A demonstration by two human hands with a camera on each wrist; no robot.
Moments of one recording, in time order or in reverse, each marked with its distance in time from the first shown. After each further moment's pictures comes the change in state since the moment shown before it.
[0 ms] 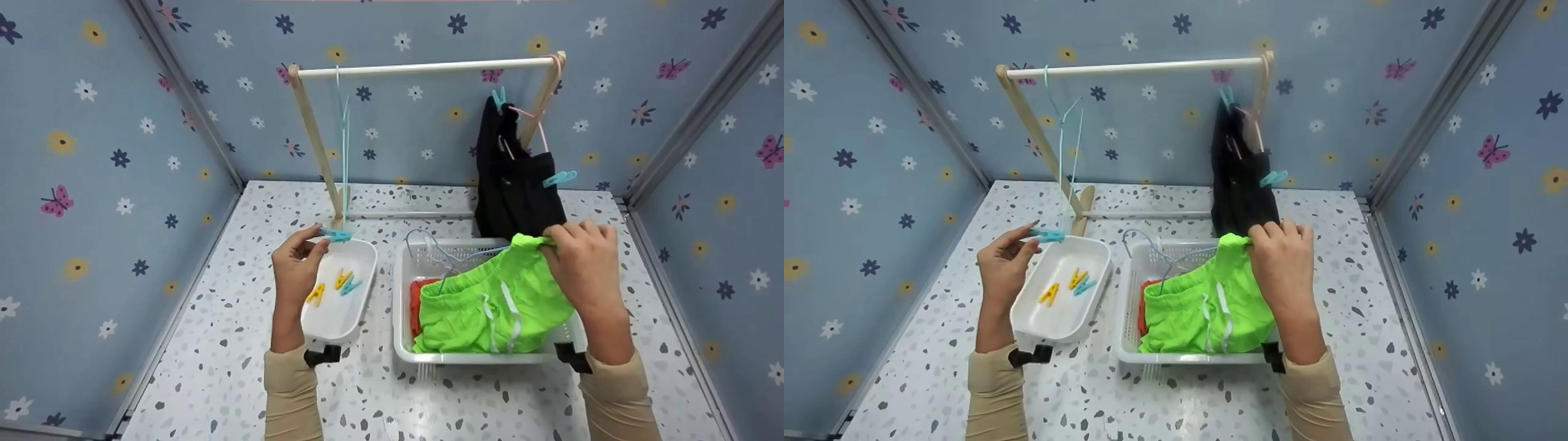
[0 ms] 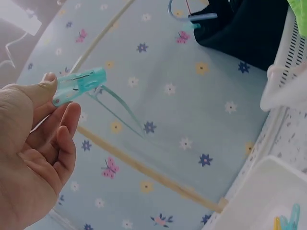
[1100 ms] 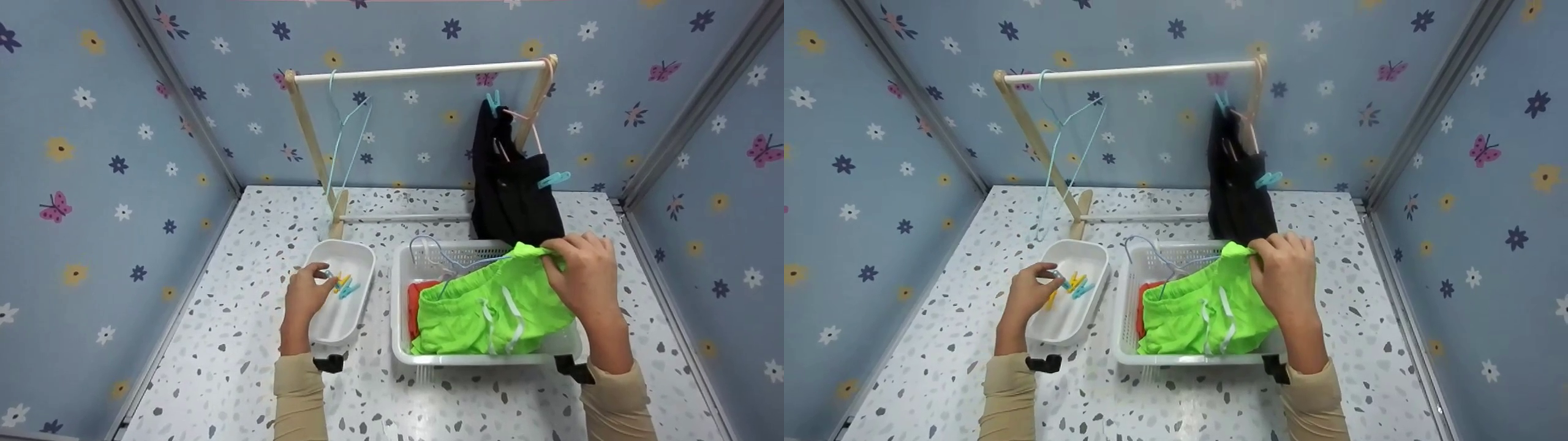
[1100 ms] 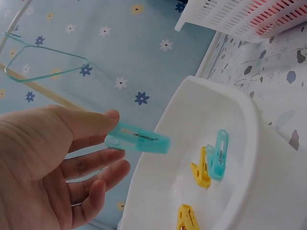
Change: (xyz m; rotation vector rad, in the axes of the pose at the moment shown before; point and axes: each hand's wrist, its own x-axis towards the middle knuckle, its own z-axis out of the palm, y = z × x) left_hand -0.036 -0.107 0.000 0.498 -0.306 -0.570; right_hand -0.025 0.012 0.005 0.092 0.028 0.045
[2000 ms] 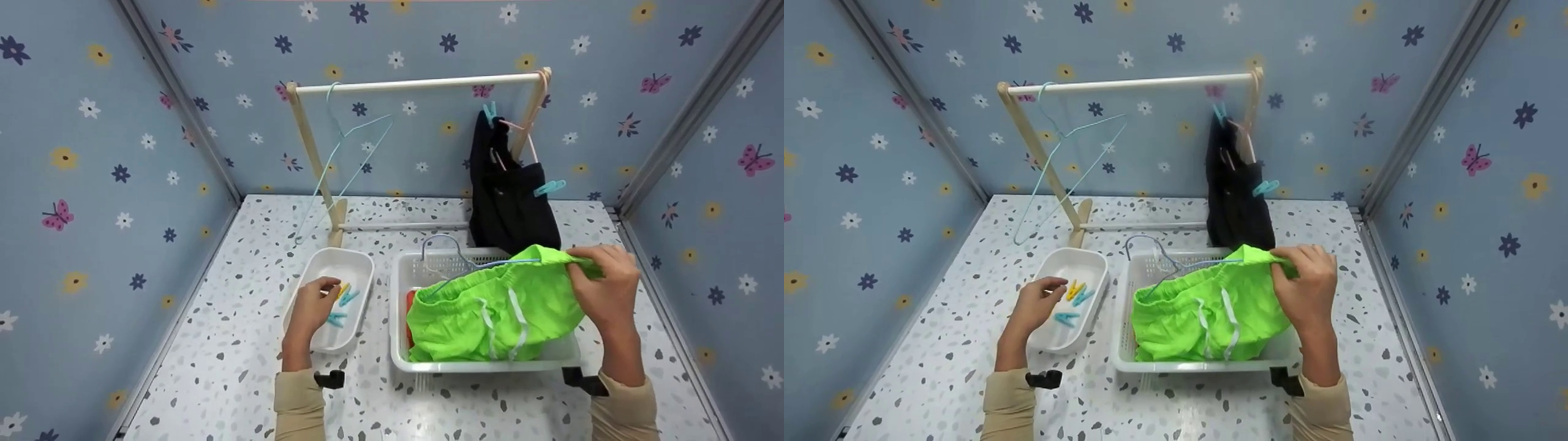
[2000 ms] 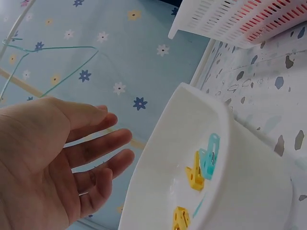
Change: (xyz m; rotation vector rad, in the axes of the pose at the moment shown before) left_hand -0.013 0.007 0.009 -0.077 -0.045 0.100; right_hand -0.011 0.020 -0.012 0.285 0.279 0.139
